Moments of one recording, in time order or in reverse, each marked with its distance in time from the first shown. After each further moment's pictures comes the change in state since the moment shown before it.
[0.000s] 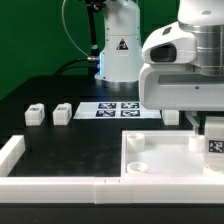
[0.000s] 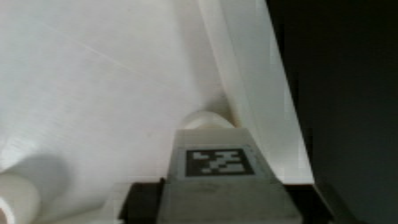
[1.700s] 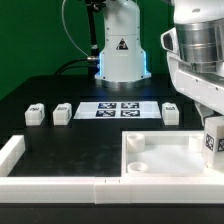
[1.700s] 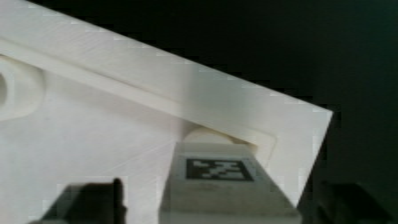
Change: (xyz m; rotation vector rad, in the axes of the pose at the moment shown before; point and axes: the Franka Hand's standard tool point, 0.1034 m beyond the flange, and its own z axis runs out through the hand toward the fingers) arm -0.004 -0.008 0.003 0.129 0.058 0.863
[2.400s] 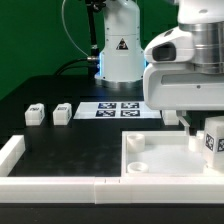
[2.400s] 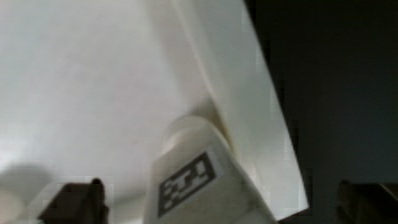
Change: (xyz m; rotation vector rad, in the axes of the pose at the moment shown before) arm 0.001 0.003 0.000 -0.084 0.052 -0.935
